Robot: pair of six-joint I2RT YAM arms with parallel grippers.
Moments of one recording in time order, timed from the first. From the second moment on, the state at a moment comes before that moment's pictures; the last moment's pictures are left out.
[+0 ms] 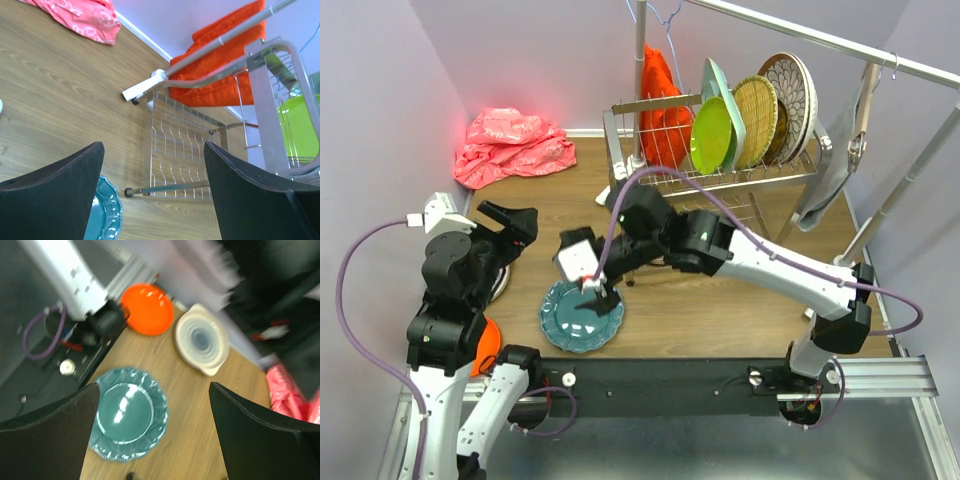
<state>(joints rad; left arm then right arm) -0.17 0.57 1.08 -0.72 -0.12 -0.80 1.21 1.69 1.90 -0.64 -0.61 -0.77</state>
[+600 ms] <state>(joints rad) -0.17 0.51 1.14 -0.81 -0.19 -0.80 1.36 1.64 1.37 -0.54 -0.21 -0.94</state>
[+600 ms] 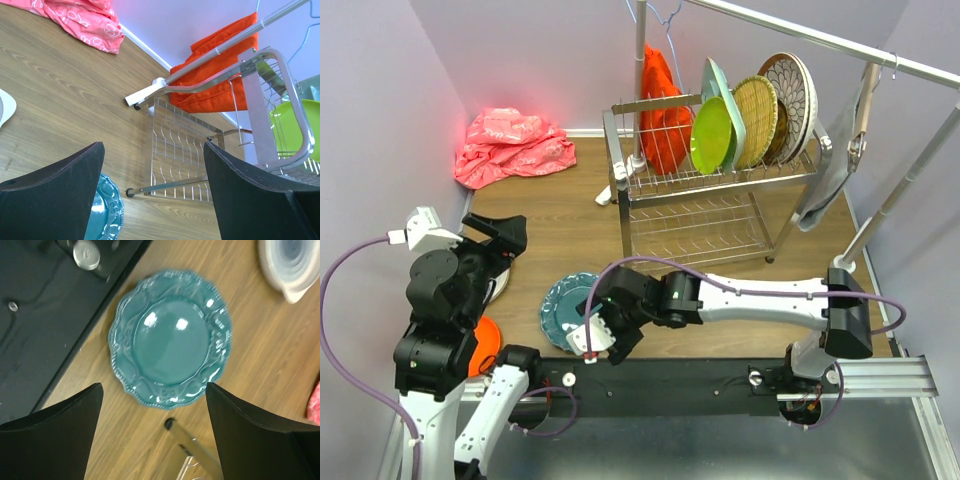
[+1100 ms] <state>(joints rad) -0.17 0.46 1.10 -0.81 -0.17 -0.81 1.42 1.61 0.97 -0.15 -0.06 -0.94</state>
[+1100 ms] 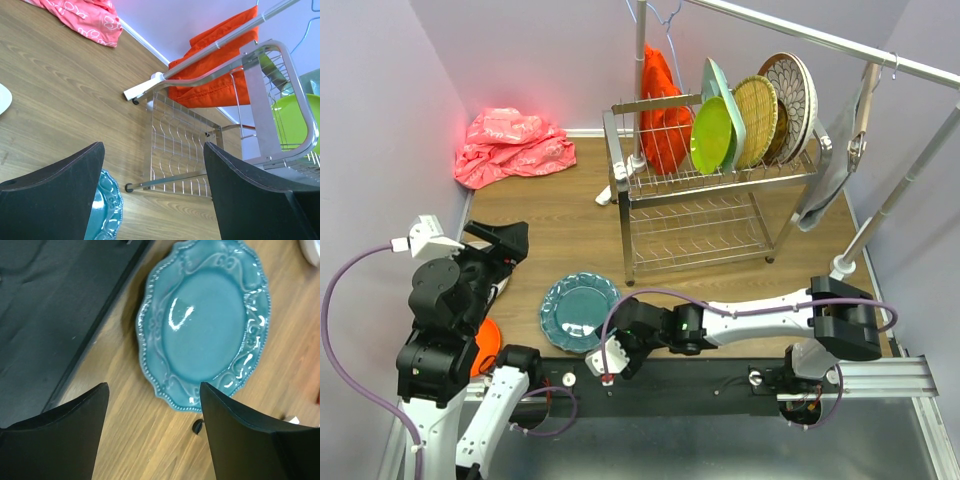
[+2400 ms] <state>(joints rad) -0.17 0.39 1.01 -0.79 -0.15 -0.84 1.47 1.87 0.71 0.69 0.16 -0.92</state>
